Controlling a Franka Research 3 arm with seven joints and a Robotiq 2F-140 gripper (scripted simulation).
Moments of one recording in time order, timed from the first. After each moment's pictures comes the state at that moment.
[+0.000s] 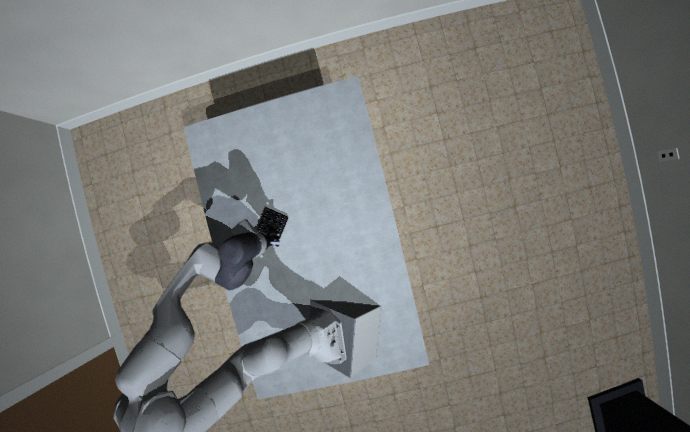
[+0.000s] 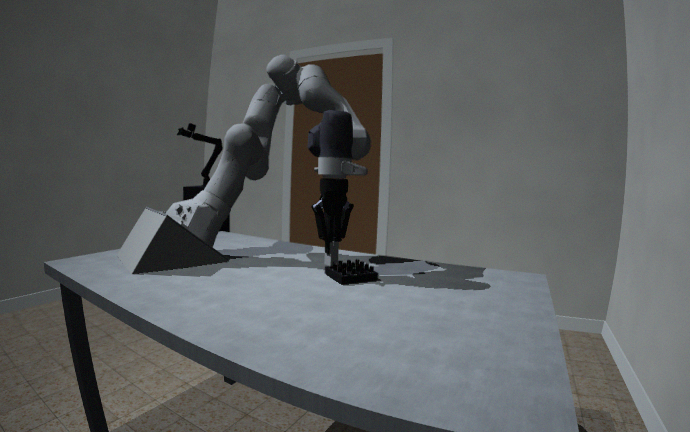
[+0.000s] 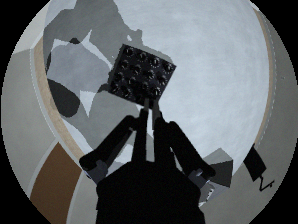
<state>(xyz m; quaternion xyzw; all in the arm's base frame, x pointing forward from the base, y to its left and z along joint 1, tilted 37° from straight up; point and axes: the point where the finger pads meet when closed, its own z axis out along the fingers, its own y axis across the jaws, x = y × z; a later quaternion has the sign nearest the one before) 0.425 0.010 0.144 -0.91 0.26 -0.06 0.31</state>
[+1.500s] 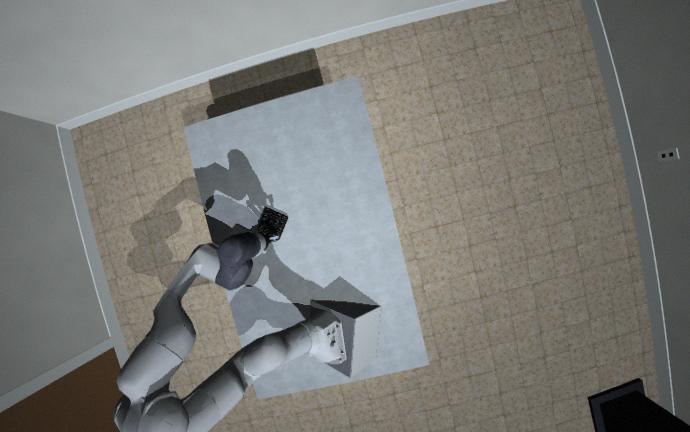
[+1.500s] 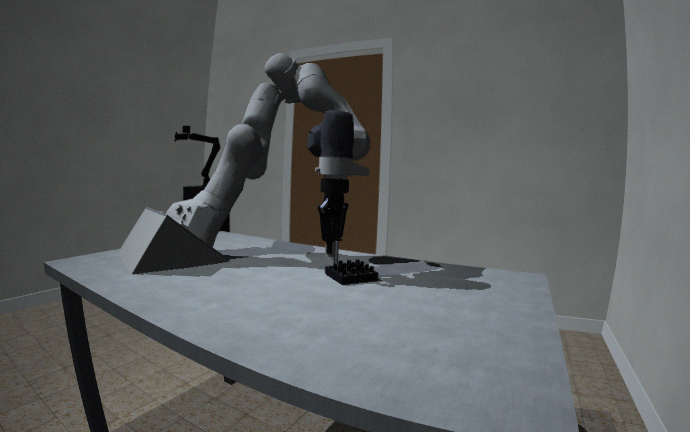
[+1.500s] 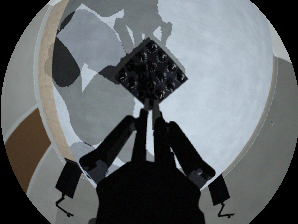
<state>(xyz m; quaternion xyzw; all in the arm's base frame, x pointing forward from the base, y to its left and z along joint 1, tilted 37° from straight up) 0.426 0.010 0.144 -0.95 0.08 -0.12 0.29</state>
